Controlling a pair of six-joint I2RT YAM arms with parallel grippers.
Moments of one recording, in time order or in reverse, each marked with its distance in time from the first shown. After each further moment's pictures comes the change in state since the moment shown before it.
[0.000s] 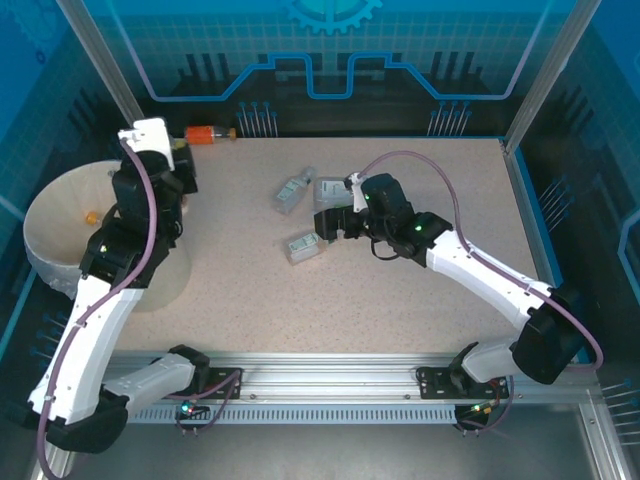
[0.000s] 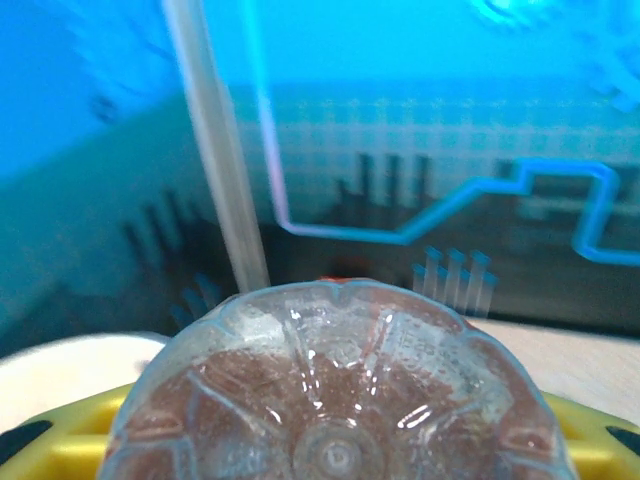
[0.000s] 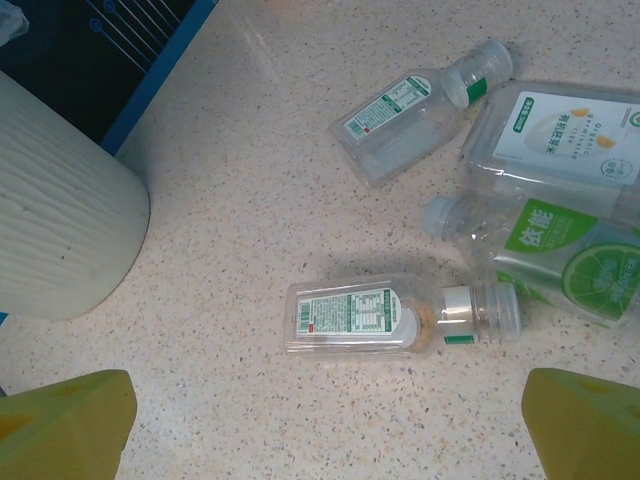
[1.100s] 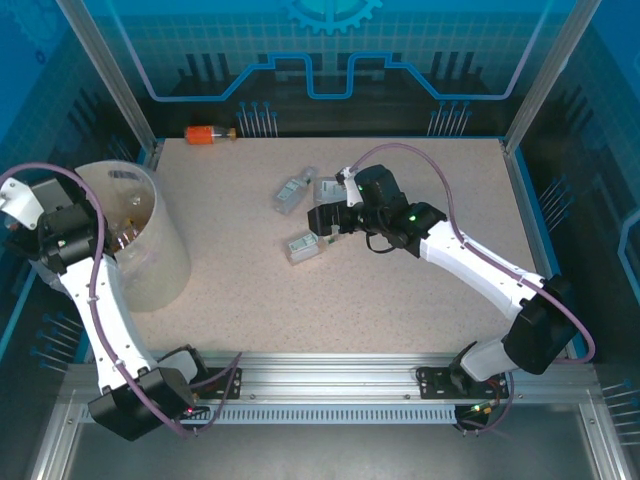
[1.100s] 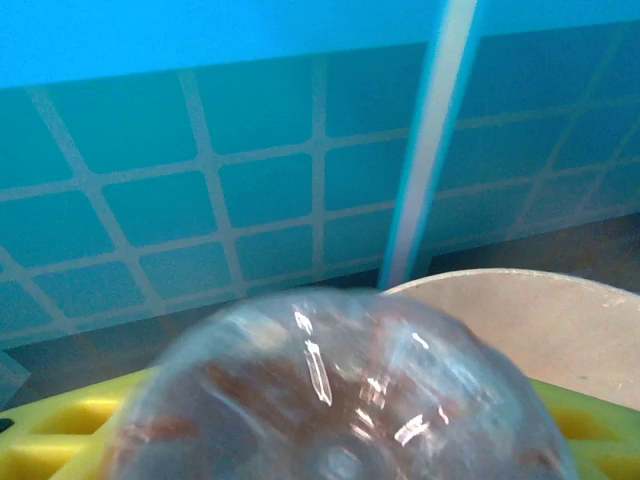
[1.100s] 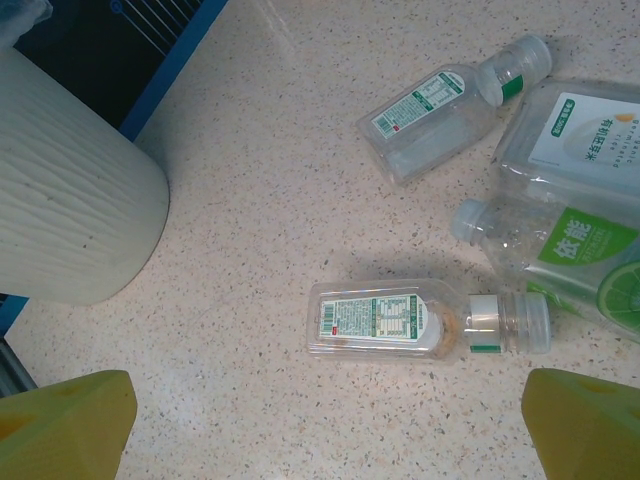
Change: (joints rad) left arm 0.905 0.058 -0.156 -0.113 0.008 -0.341; right arm 0.000 0.060 0.096 -0.061 -0.054 -0.018
